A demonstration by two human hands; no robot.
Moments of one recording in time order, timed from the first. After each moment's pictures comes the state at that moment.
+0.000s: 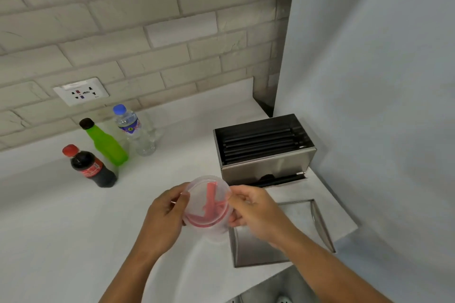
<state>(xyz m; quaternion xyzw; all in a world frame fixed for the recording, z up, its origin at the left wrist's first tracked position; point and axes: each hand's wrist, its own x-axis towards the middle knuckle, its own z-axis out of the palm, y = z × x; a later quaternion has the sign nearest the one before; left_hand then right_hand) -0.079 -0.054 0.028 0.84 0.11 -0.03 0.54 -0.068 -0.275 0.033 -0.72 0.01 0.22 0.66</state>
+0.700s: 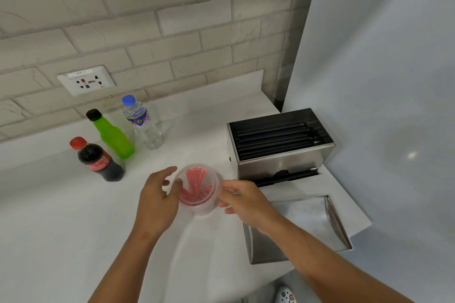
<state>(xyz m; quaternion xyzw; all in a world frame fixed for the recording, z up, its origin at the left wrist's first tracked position) -0.048 -0.003 0.004 0.87 0.16 0.04 0.46 -0.040 -0.218 0.003 -0.76 0.03 0.24 0.61</state>
